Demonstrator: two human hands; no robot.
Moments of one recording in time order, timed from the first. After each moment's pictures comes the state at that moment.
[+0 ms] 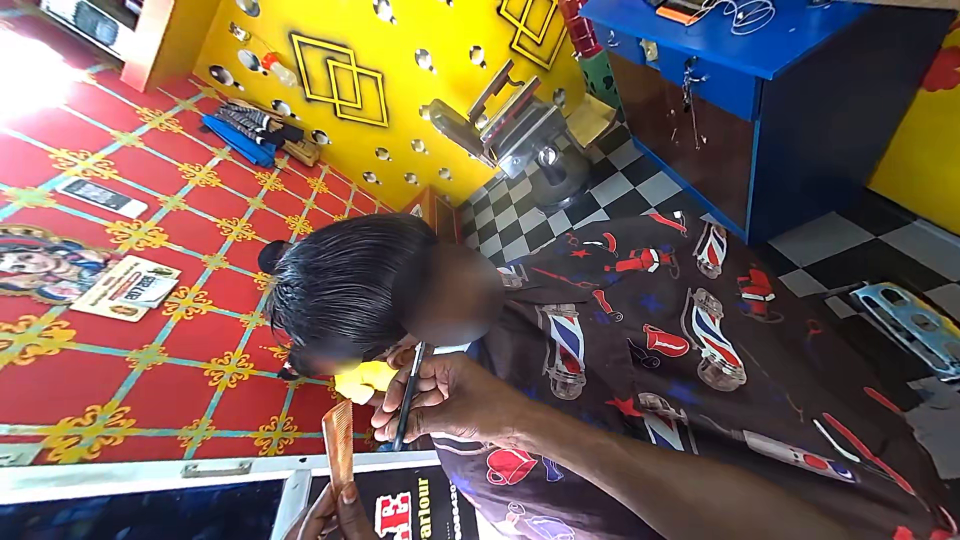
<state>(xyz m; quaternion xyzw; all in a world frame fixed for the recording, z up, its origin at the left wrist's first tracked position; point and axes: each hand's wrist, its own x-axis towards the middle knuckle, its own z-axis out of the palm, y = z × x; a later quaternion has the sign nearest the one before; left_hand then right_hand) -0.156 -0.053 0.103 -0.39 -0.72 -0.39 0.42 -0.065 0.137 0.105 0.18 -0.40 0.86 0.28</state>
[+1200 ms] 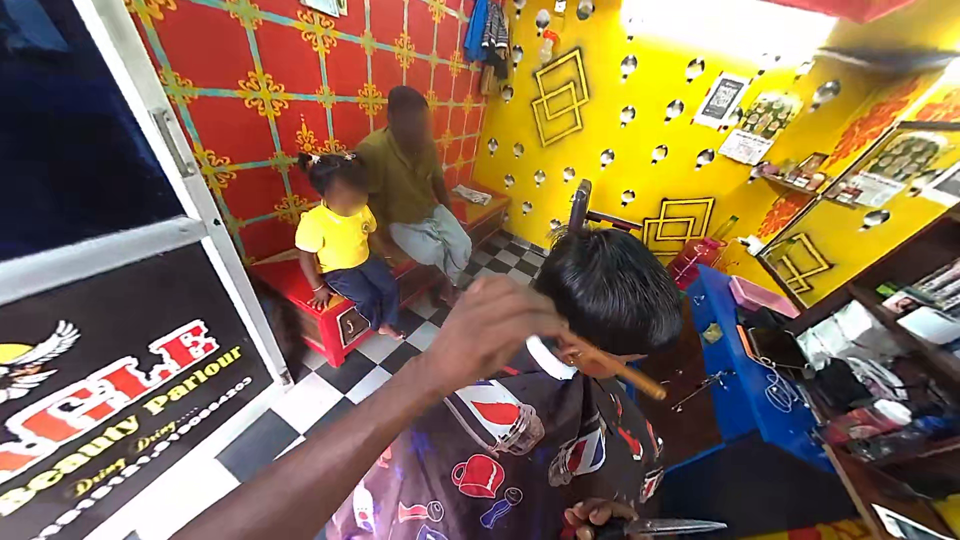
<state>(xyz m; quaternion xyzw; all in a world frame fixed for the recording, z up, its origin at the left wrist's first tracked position) -0.224 0.024 0.168 -0.65 -0.46 -0.48 0.35 0.087 0.153 0.003 -0.05 -0.63 0.69 0.34</state>
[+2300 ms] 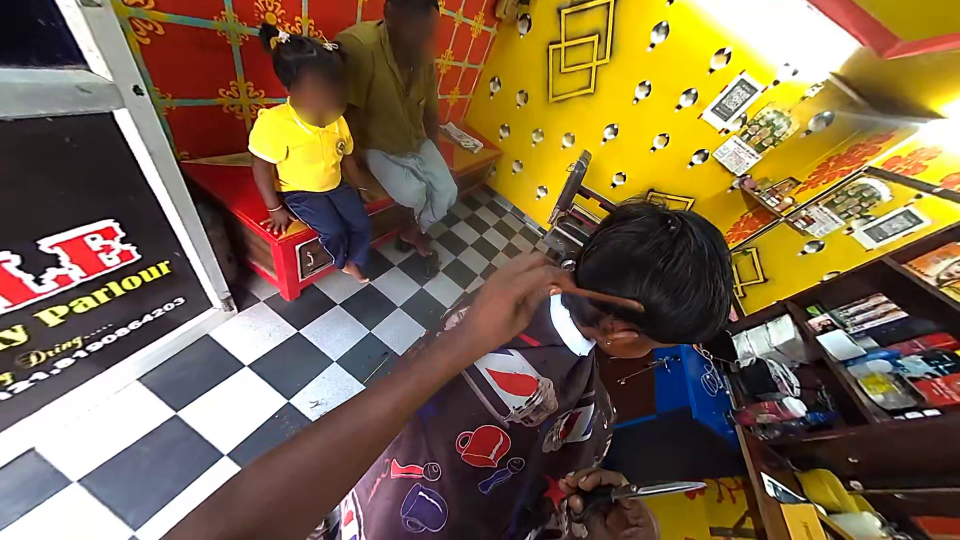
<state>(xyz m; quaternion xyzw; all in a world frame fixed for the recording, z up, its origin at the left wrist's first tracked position) -0.250 0.061 0.103 -0.56 -0.50 -0.64 0.16 0.088 0.144 0.046 -0.13 -0.76 0.59 0.26</state>
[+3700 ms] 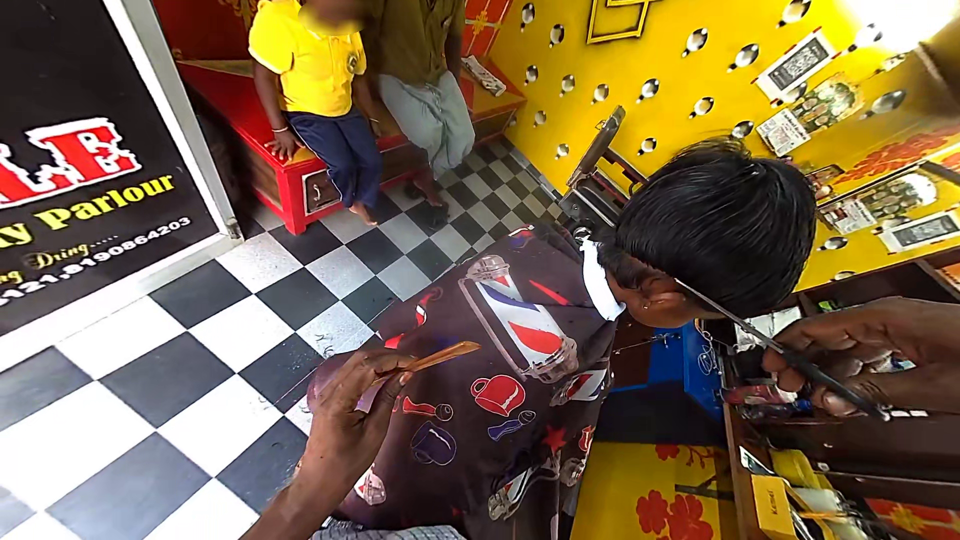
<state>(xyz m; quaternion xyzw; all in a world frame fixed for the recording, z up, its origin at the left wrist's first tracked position) -0.131 -0.122 -0.056 -0.26 -0.68 -0.68 0.09 -0.031 0.219 0.369 -0.16 -0.90 0.15 -0.38</state>
